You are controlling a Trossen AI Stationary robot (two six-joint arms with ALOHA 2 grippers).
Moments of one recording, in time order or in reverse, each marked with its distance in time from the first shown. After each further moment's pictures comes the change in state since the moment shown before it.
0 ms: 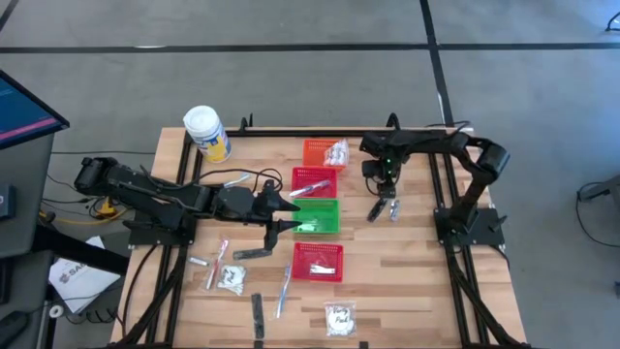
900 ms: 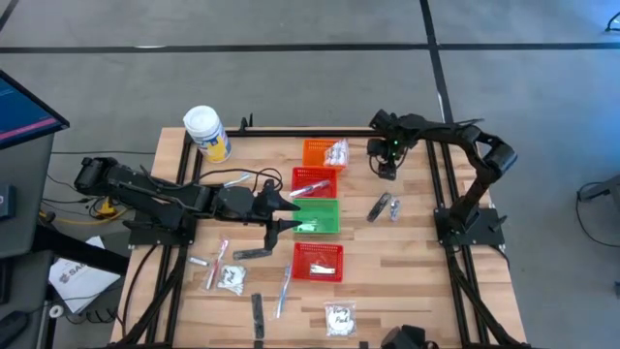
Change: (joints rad) left arm 0.000 0.000 0.000 0.007 -0.005 0.001; right arm -0.172 -0.035 0.074 0.035 0.003 -0.038
